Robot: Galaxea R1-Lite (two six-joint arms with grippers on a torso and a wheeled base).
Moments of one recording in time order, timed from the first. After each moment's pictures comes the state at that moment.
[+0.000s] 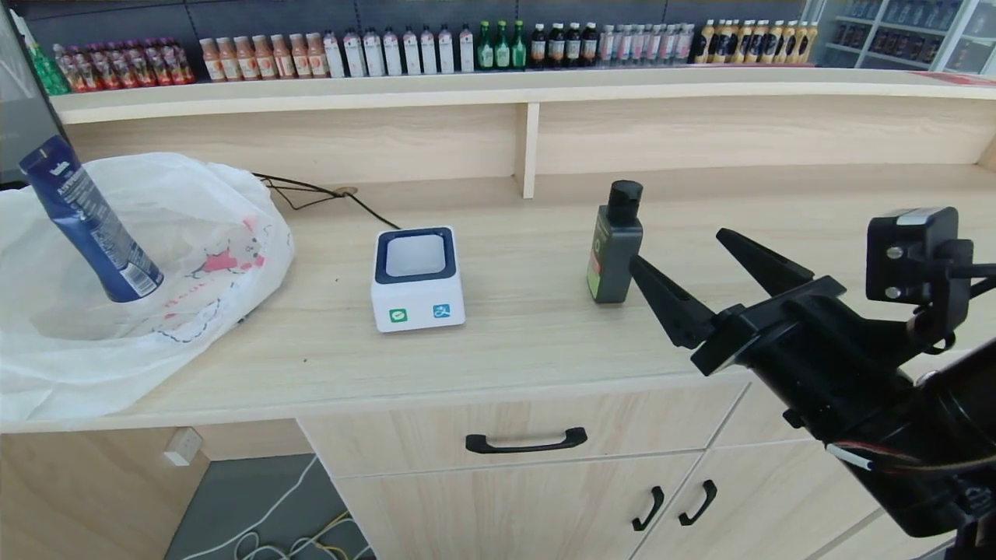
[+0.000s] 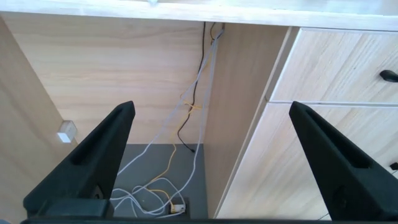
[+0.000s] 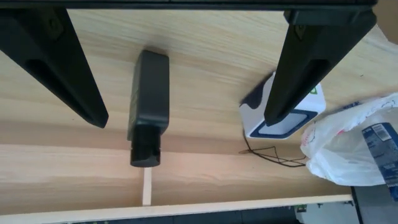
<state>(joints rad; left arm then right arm) 0.00 0.00 0.00 0.00 0.00 0.00 0.67 1.63 -0.42 -1.57 -0.19 -0.09</state>
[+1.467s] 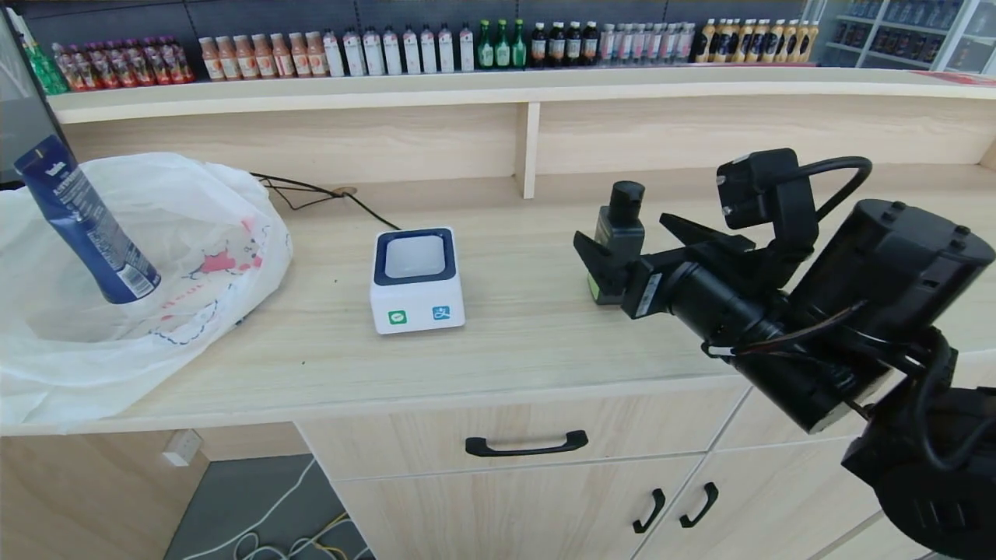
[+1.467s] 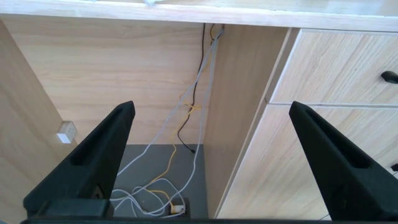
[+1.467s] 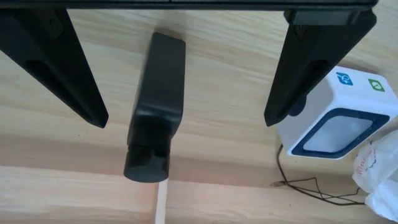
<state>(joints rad) 0.00 0.00 0.00 0.00 0.00 0.00 0.66 1.72 -0.78 -1.14 -0.27 -0.08</state>
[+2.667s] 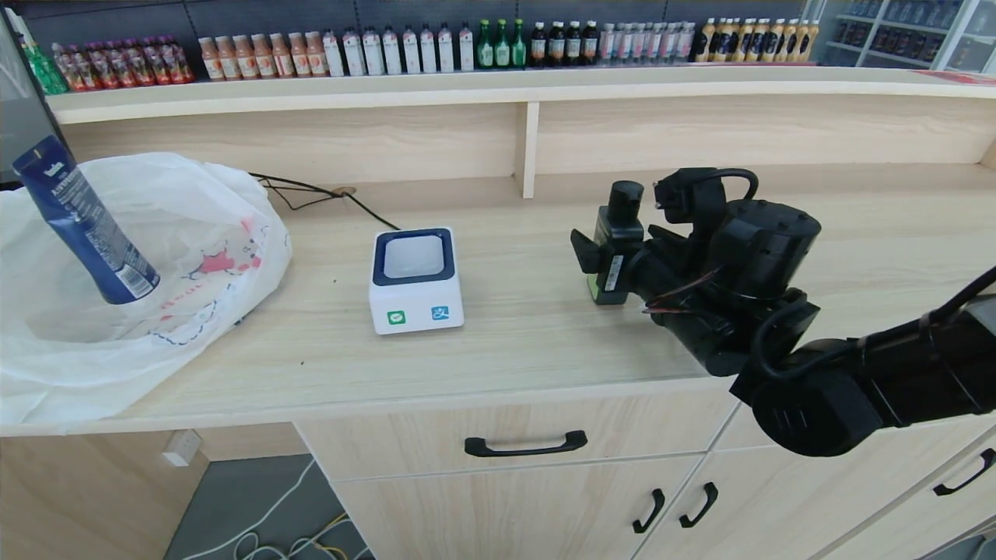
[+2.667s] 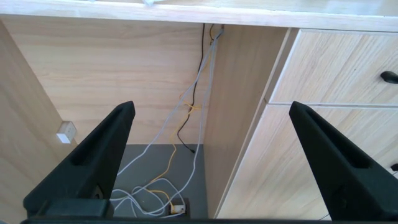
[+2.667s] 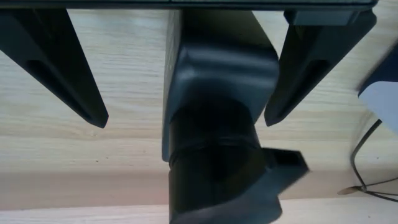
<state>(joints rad) 0.00 0.00 0.00 0.00 0.00 0.00 0.56 1.94 -1.01 -1.06 -0.35 -0.01</state>
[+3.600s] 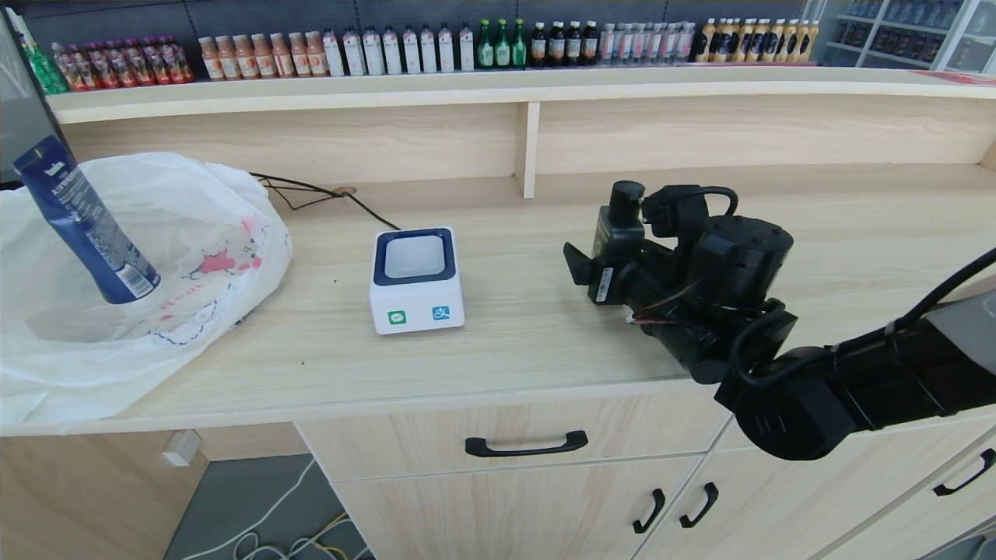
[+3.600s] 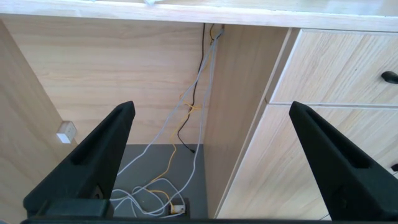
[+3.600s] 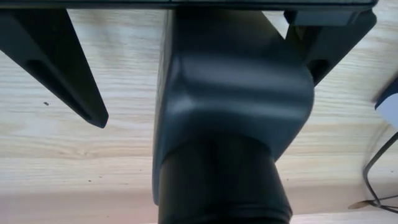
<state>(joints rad) 0.00 0.00 0.00 0.00 0.00 0.00 0.56 1.98 -1.01 -1.06 -0.35 0.02</state>
